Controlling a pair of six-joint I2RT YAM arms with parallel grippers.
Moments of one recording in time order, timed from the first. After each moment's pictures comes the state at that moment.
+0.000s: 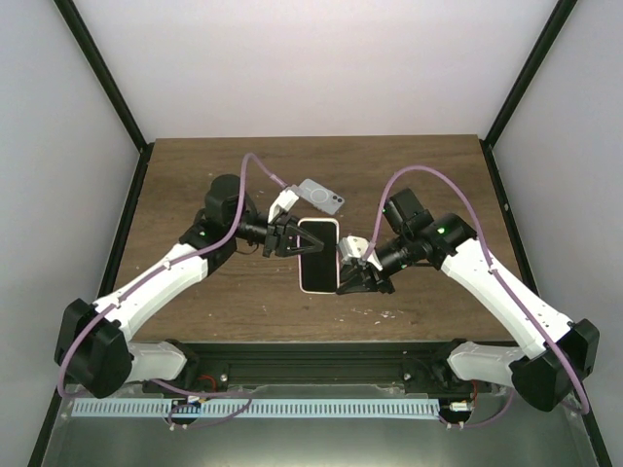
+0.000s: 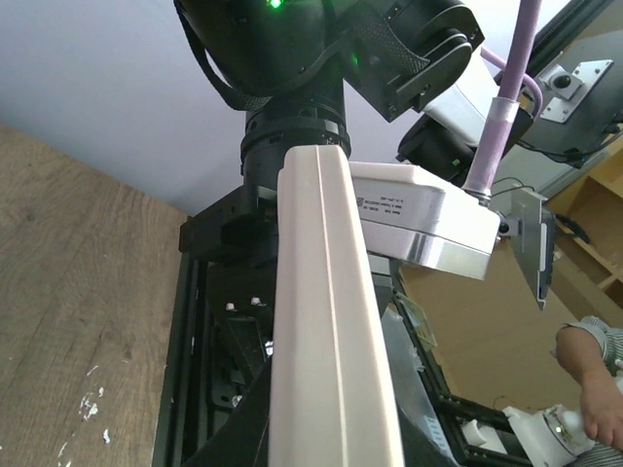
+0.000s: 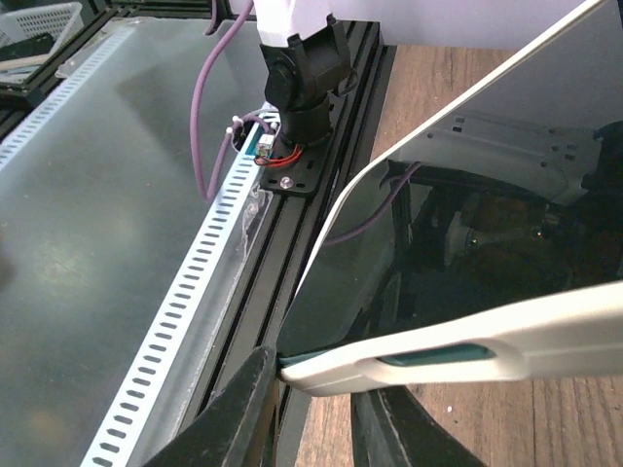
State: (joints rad) left arm -0.58 1.28 0.96 0.21 1.25 -0.58; right arm 0.60 1.19 1.17 -1.06 -0.99 -0.95
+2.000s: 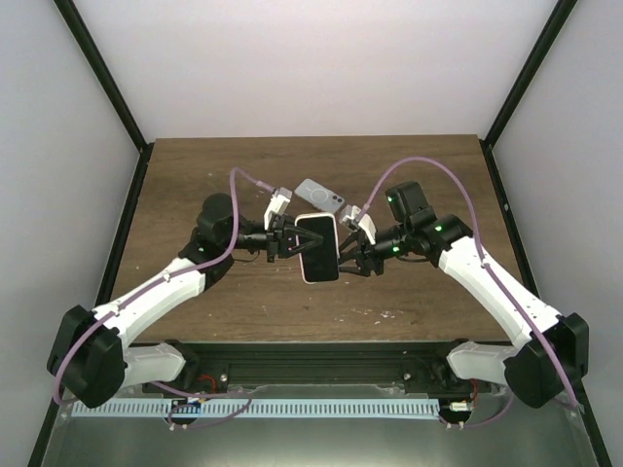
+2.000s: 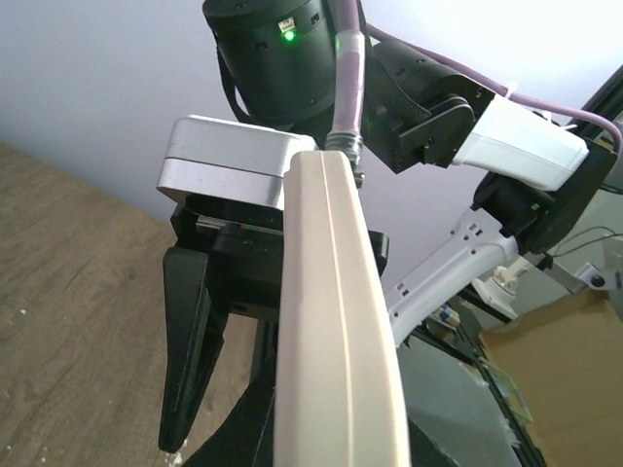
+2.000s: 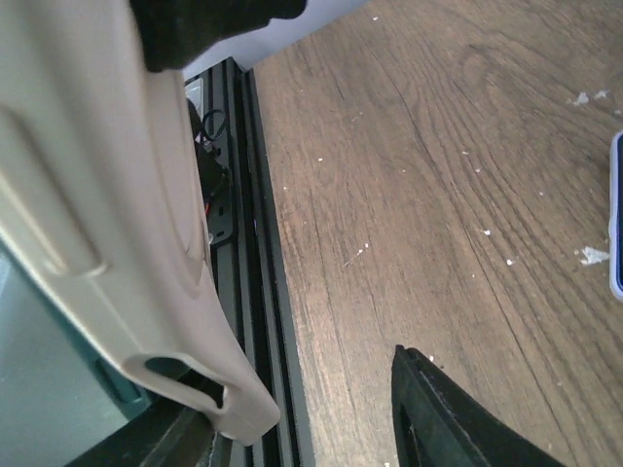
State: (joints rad) left arm -0.60 1.23 0.80 0.45 1.05 -0.61; right arm 0.50 1.23 1.08 -0.74 -0.92 -0.35
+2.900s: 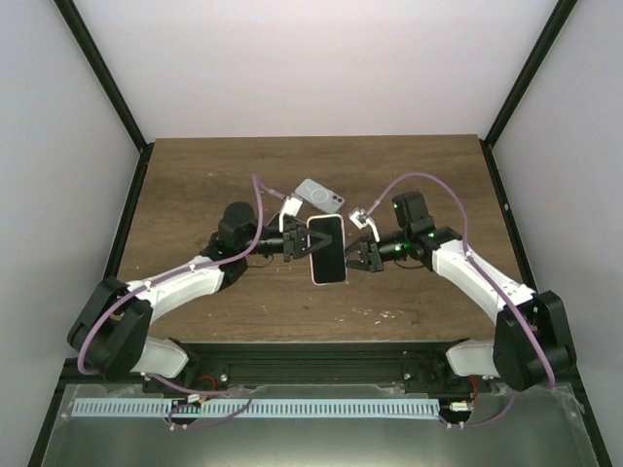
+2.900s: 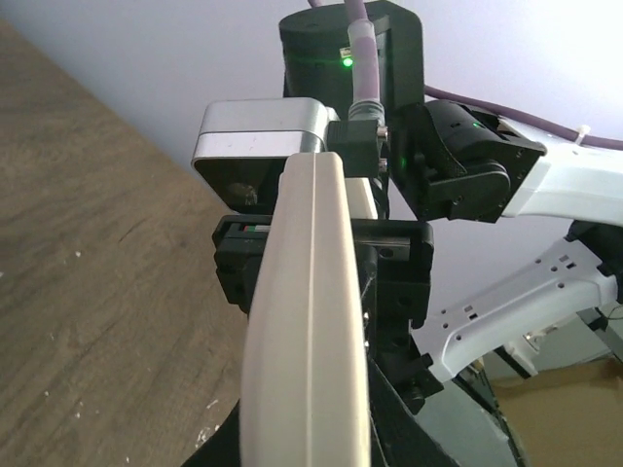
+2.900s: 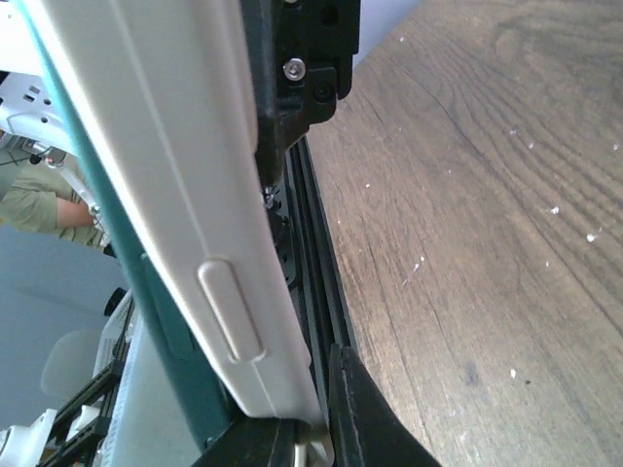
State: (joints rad) left arm -0.62 1.40 0.73 0.64 0.89 -0.71; right arm 0.39 1.31 0.87 -0.40 -1.20 -0.03
